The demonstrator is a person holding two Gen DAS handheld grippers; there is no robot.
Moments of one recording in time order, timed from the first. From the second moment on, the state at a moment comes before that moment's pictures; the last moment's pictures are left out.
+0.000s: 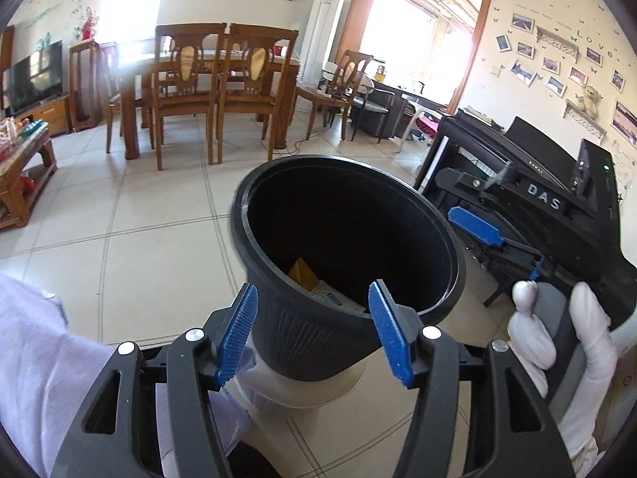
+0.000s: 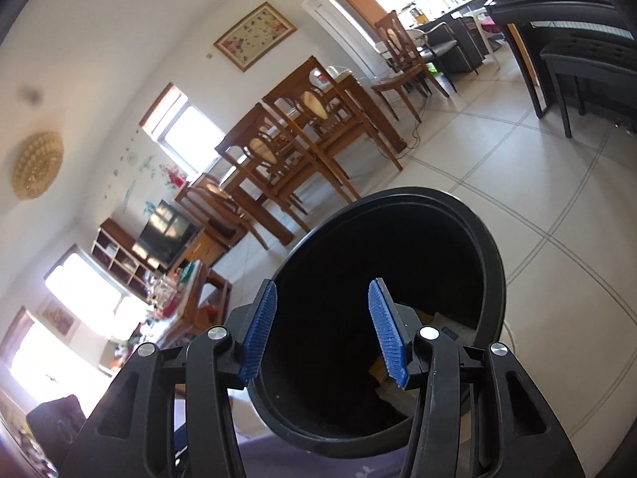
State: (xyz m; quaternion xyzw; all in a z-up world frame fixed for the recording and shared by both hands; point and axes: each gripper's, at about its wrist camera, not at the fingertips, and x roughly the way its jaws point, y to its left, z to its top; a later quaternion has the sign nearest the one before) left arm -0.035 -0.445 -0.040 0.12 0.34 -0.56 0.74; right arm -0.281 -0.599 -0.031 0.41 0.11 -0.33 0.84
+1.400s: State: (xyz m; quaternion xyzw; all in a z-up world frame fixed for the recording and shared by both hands) left arm 0.098 -0.107 -0.052 0.34 0.31 -0.46 0.76; right arm -0.001 -0.265 0.000 0.09 0.38 0.16 0.91
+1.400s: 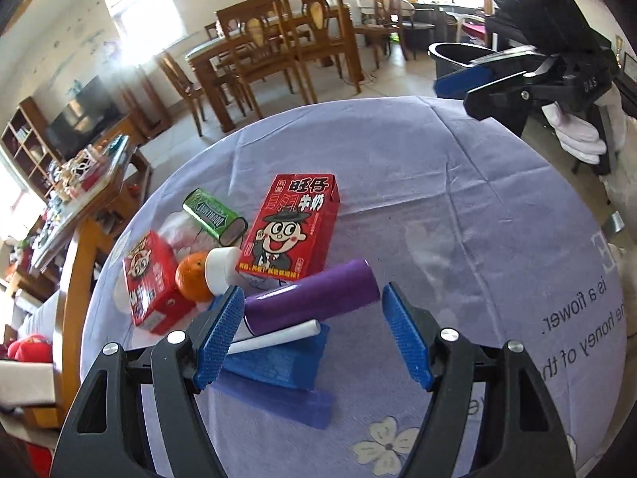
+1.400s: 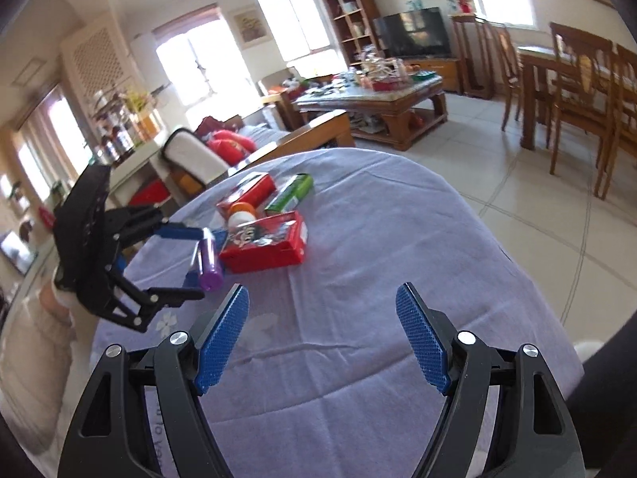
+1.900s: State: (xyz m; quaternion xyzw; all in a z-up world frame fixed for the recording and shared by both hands) left arm 0.107 -0.113 -0.061 0.38 0.33 -0.48 0.72; right arm 0.088 -0.204 -0.011 -0.12 0.40 0.26 0.87
